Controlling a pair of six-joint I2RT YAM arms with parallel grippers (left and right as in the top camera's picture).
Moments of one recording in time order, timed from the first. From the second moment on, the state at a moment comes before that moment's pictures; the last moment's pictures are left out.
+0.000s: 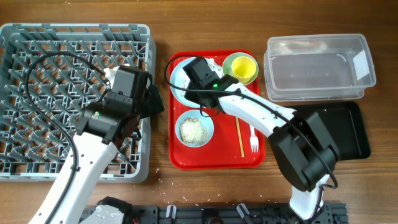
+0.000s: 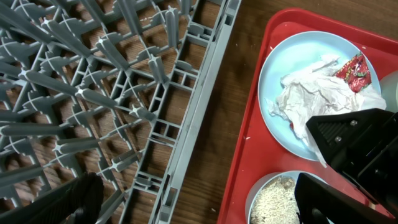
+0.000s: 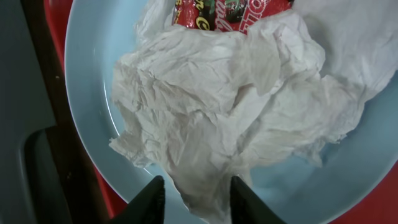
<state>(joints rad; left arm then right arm) -0.34 1.22 1.10 -0.93 -0.24 -0.60 0.67 1.99 1.35 -0.47 0.04 0.99</state>
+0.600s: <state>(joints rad) -0.34 1.22 1.10 -0.93 -0.24 -0.60 0.68 1.98 1.34 -0.47 0.03 0.88</state>
